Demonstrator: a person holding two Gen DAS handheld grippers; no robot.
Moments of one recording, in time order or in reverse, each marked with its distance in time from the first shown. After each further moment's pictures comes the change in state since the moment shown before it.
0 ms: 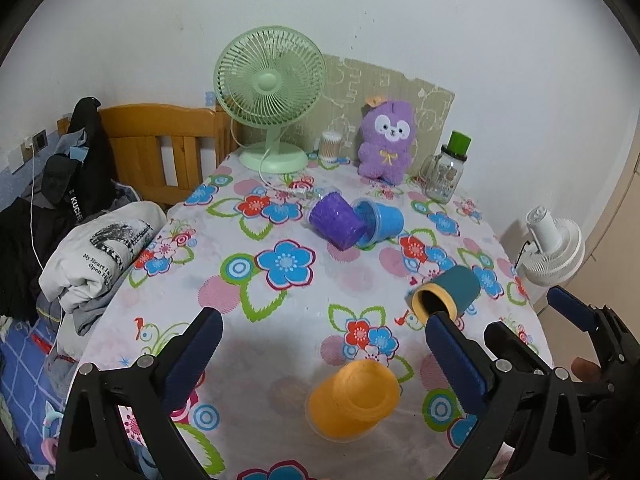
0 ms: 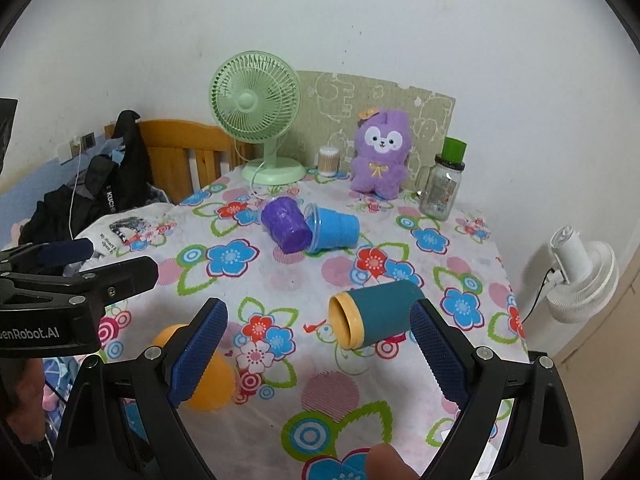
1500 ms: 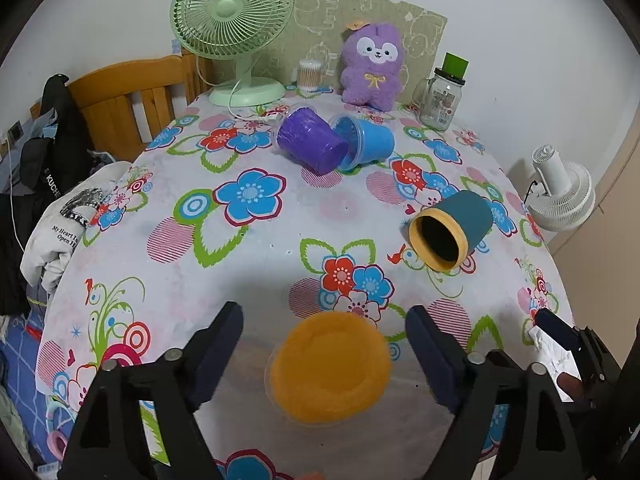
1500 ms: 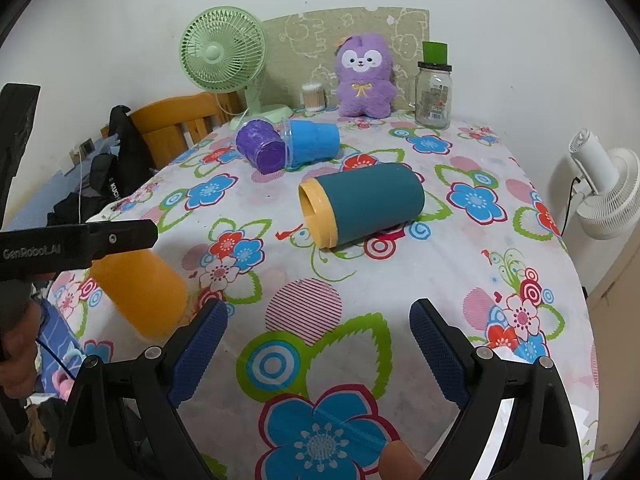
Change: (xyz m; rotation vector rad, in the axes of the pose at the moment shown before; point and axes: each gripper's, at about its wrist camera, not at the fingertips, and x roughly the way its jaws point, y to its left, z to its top) left arm 0.067 -0.029 -0.033 0.062 0.215 -0.001; right arm 0.046 -0.056 -0.091 0.152 0.140 0.119
